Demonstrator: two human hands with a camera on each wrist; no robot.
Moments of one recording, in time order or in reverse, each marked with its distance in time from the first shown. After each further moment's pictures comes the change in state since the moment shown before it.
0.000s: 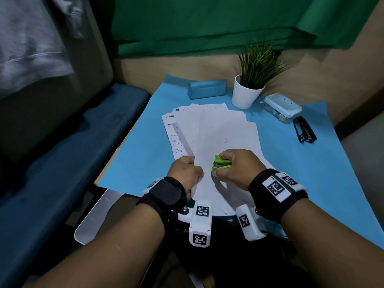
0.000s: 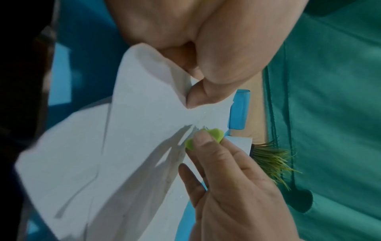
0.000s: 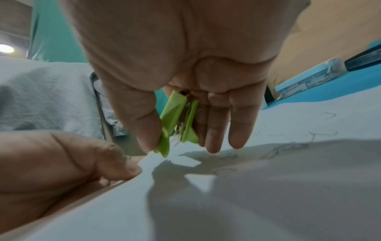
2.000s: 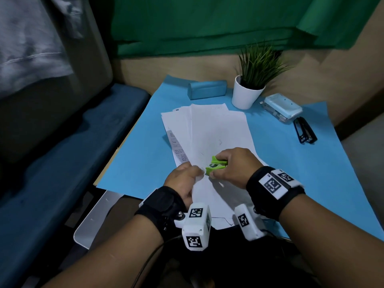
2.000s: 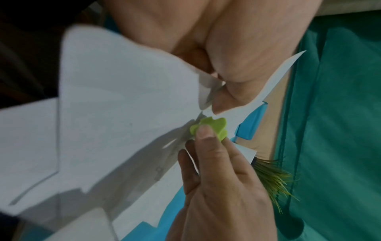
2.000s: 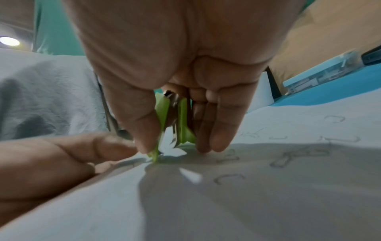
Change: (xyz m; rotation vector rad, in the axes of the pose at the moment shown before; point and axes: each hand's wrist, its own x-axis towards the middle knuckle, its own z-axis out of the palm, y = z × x) left_hand -0.009 -0.006 -0.006 -0.221 -0.070 -0.082; right_hand 0.007 -0.008 0.001 -0.048 -0.031 0.017
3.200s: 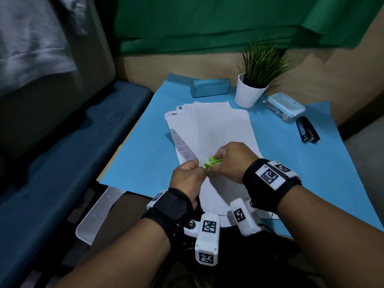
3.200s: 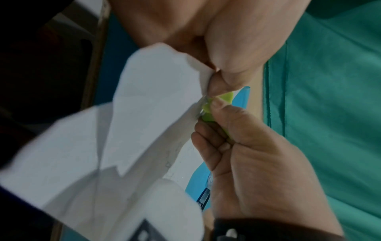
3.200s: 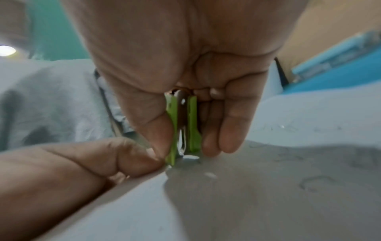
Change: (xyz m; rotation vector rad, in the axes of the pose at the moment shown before) left_hand -0.001 -0.016 0.009 -0.065 0.092 0.150; right_hand 0.003 -0.021 -0.005 -0.010 -0.075 0.060
